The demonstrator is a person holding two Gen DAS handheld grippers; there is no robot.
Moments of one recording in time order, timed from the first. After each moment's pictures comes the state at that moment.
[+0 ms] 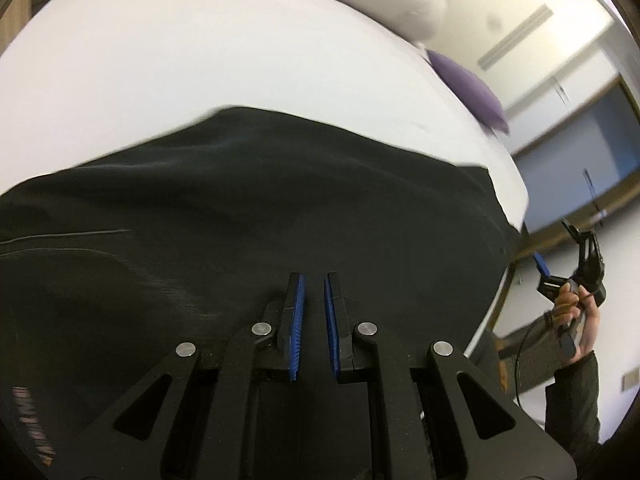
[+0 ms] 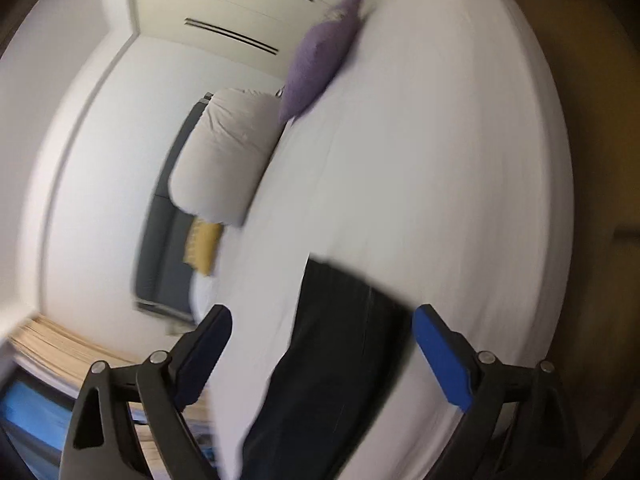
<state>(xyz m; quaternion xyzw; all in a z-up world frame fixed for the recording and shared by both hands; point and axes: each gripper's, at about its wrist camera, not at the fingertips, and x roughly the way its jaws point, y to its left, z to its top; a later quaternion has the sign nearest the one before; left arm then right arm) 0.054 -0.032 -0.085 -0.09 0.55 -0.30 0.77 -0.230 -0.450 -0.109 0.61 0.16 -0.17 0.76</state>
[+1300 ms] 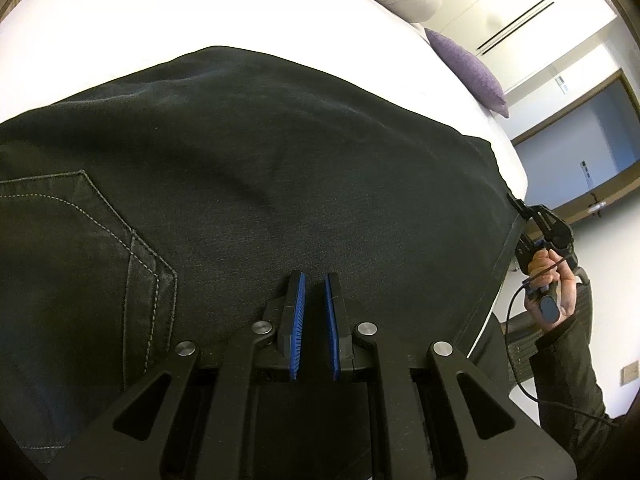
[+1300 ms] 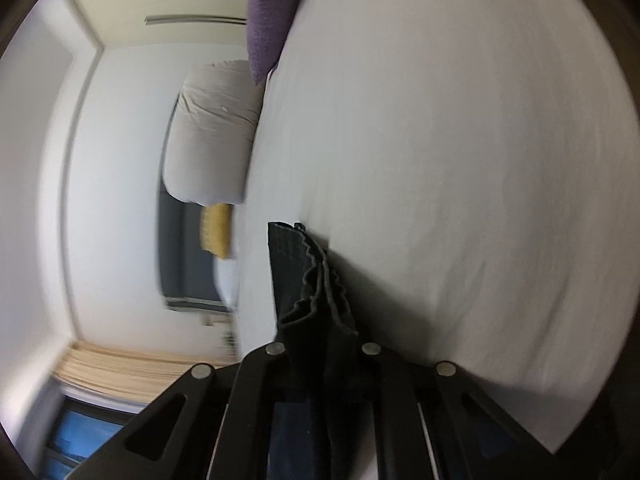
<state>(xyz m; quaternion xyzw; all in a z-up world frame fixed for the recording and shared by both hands) 0.025 -0.020 -0.125 -0.10 0.57 -0.31 0.75 -0.151 -0.451 -0.155 0.62 0.20 -0.13 0.75</state>
